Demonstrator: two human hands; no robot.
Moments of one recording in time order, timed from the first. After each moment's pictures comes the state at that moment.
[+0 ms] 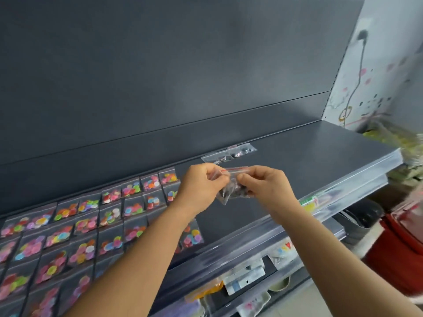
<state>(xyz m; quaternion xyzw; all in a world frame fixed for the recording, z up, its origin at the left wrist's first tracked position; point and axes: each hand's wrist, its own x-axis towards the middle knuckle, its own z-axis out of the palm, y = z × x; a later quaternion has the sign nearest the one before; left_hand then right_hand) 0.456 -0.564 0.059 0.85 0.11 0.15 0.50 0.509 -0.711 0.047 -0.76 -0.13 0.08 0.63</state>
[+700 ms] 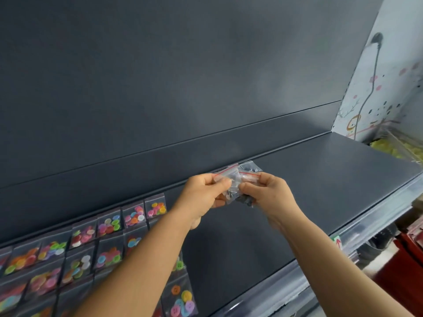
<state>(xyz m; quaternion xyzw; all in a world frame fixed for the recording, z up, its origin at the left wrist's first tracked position) 0.557 -0.538 0.047 0.70 0.15 0.04 0.70 0.609 -0.679 0.032 -0.71 -0.06 0.11 0.69</state>
